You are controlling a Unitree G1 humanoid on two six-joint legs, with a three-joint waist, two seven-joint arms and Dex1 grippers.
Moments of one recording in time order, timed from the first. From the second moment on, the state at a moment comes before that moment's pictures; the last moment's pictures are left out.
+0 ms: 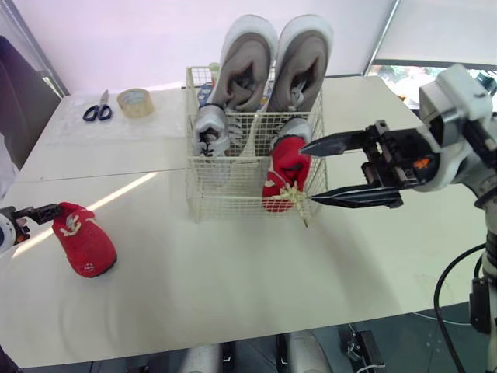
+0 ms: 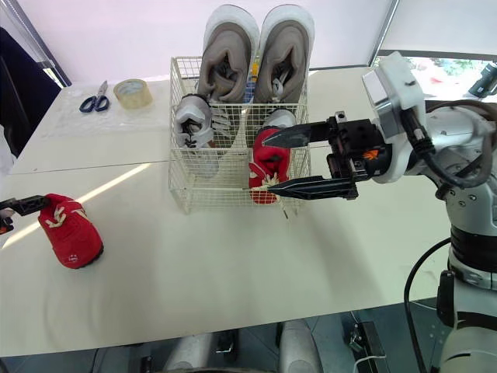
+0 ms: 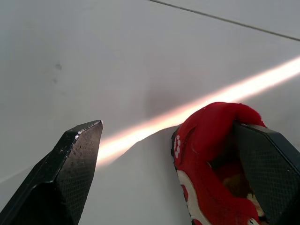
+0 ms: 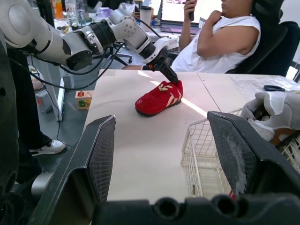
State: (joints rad) left arm -0.33 0.99 0.64 0.26 -0.53 1.20 -0.40; right arm -0.77 -0.89 -0.14 -0.35 0.92 0.76 1.25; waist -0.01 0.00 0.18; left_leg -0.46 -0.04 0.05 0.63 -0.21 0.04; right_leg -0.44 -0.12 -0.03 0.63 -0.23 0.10
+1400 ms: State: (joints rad) left arm -0.89 0.55 0.31 -0.27 -0.72 0.81 -0.54; right arm -0.68 -1.05 -0.29 -0.41 0.98 0.85 1.03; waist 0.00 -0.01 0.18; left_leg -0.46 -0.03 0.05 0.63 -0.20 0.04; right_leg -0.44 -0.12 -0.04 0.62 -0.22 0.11
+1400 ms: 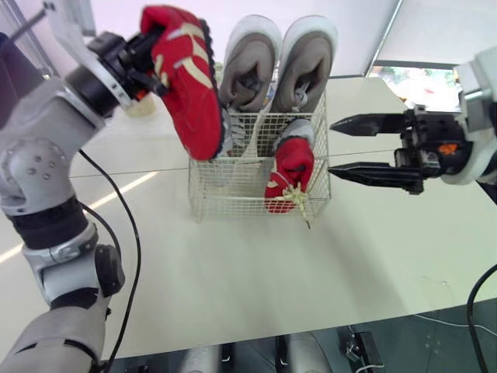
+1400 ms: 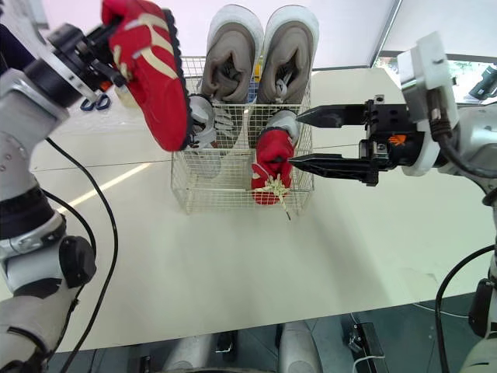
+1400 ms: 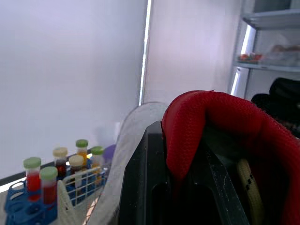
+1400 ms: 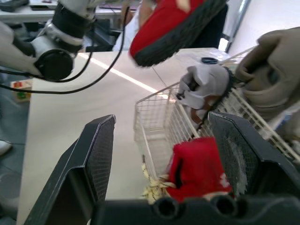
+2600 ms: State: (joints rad) left arm -0.49 0.28 -0.01 0.00 0.08 -0.59 -0.31; right arm -0.70 -1.05 -0.23 -0.46 0.96 0.83 0.98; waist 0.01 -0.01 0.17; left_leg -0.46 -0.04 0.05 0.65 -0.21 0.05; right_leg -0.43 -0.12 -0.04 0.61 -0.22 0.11
